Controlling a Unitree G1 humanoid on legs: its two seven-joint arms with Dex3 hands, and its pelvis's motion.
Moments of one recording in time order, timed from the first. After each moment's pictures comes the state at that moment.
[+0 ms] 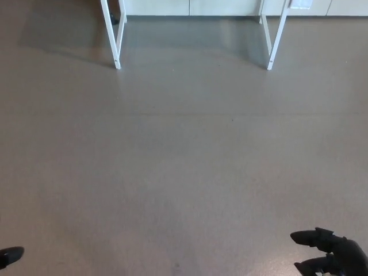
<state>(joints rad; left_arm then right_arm) 0.31 0.42 0.23 0.38 -0.05 -0.04 -0.19 0.04 -0.32 0.11 0.65 -0.21 -0.25 0.02</state>
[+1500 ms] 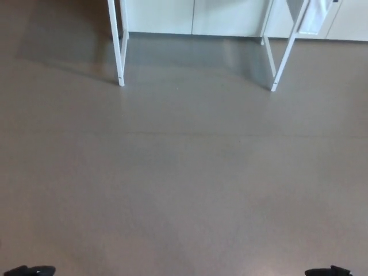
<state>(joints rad) 0.33 0.46 0.09 0.36 -0.04 -0.04 -0.28 0.21 -0.34 0.09 0.63 -0.23 -0.36 -0.01</state>
